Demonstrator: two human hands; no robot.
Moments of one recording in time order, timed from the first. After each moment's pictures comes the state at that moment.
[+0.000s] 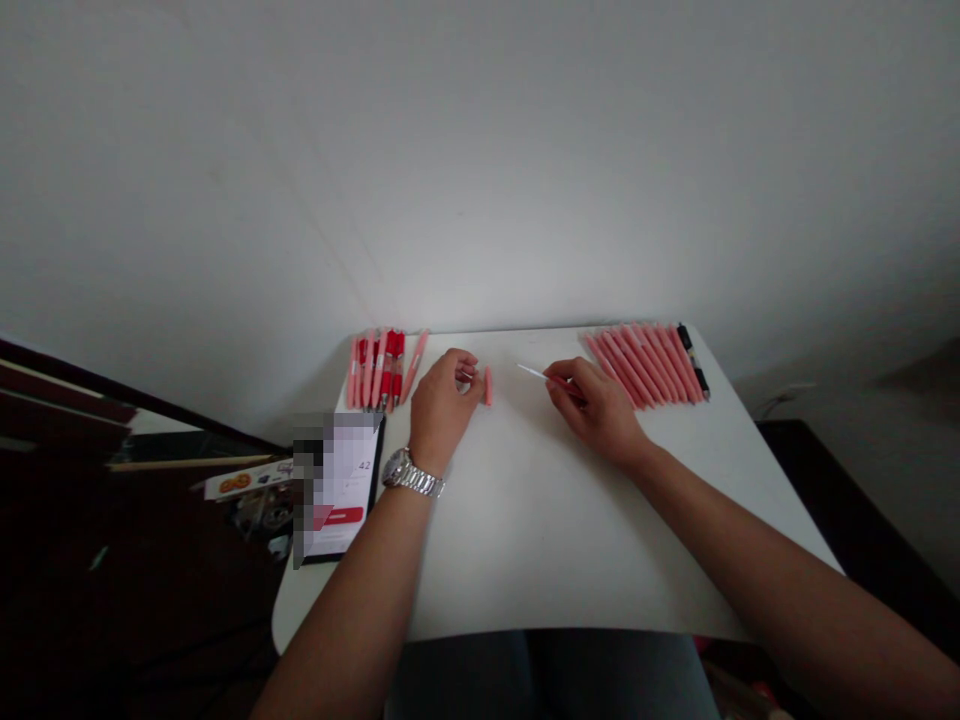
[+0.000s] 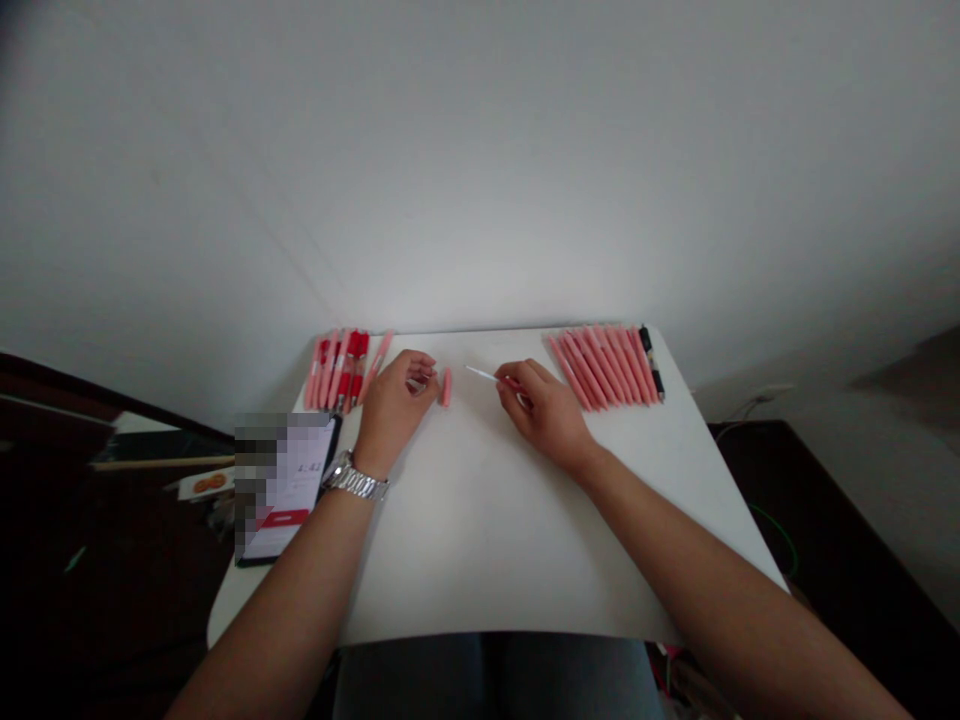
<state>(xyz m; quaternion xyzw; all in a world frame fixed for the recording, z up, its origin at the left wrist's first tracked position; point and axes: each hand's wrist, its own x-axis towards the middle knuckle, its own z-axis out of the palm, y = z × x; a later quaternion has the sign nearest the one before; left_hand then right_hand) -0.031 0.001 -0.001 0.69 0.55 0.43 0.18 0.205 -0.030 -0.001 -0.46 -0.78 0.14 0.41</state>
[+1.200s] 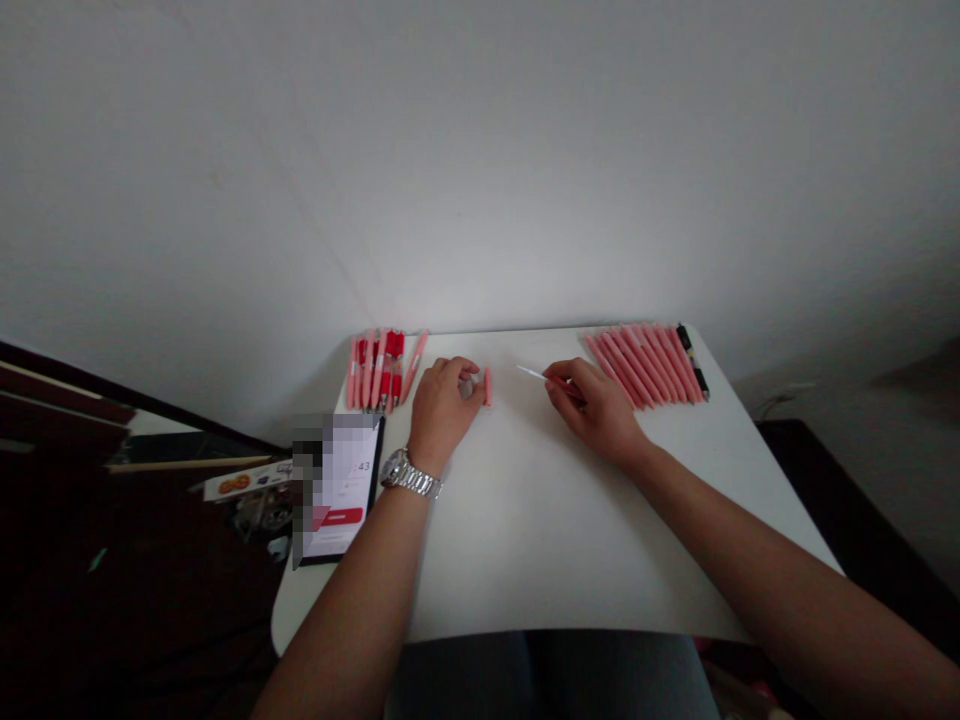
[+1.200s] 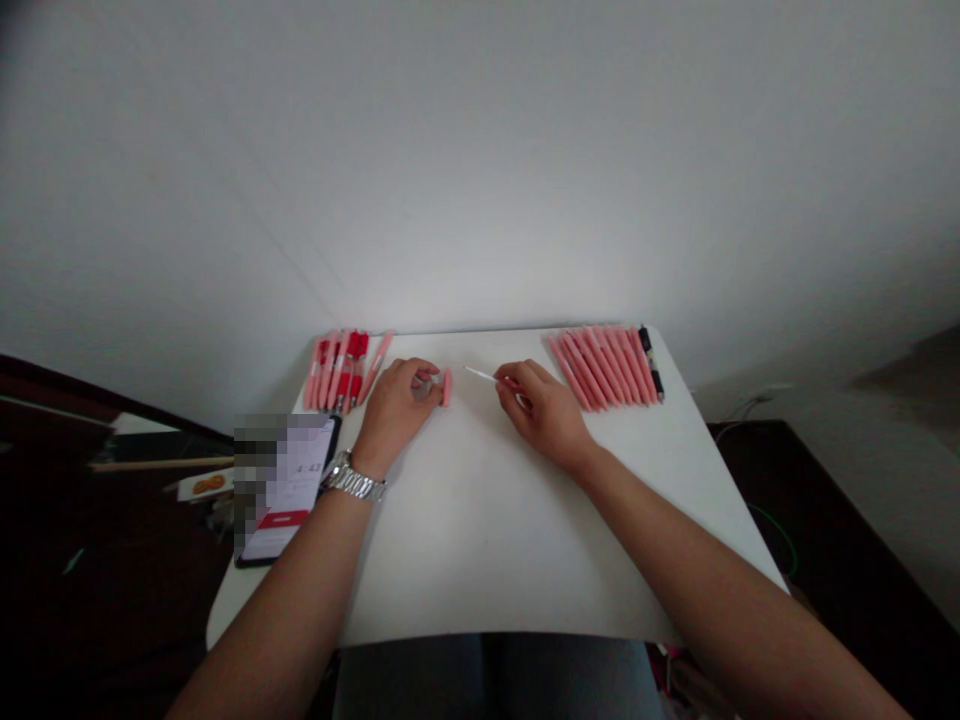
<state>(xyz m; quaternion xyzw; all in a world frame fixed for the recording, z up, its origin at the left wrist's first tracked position) -0.034 0.001 0.000 0.74 0.58 0.33 0.11 0.205 -0.029 -0.003 -0.45 -0.78 0.13 0.42</state>
